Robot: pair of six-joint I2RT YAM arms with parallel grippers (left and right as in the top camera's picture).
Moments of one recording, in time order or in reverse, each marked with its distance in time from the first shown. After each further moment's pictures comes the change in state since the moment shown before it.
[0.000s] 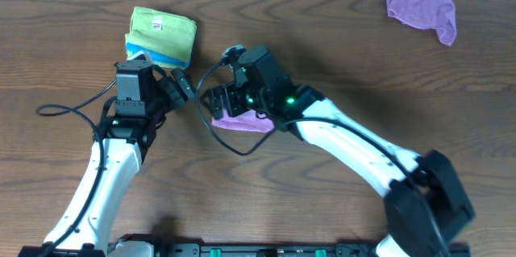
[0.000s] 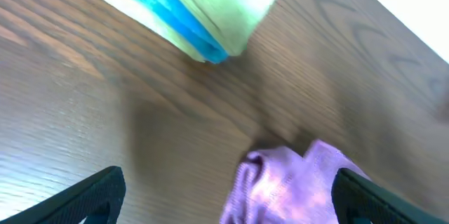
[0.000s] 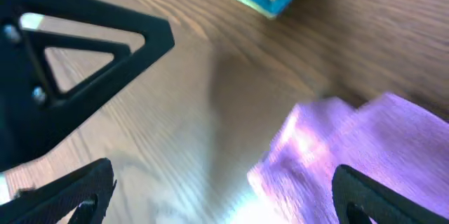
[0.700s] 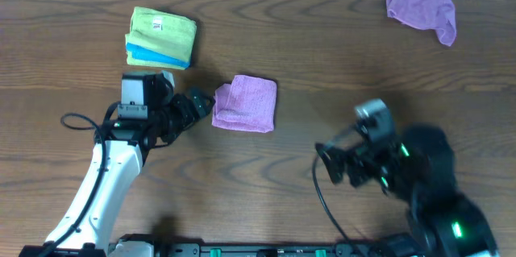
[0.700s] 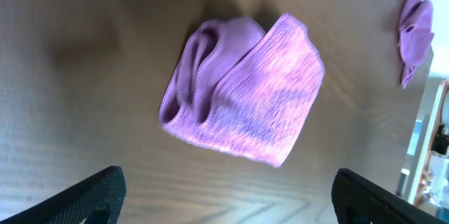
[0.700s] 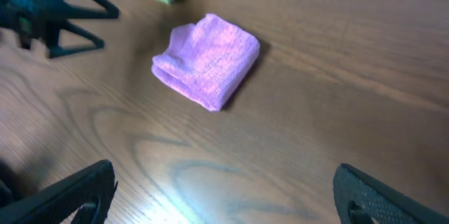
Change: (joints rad) left arm -0.001 -0.003 -0.040 -0.166 0.359 -0.103; right arm -0.415 -1.119 -0.525 -0.470 -0.042 -0.307
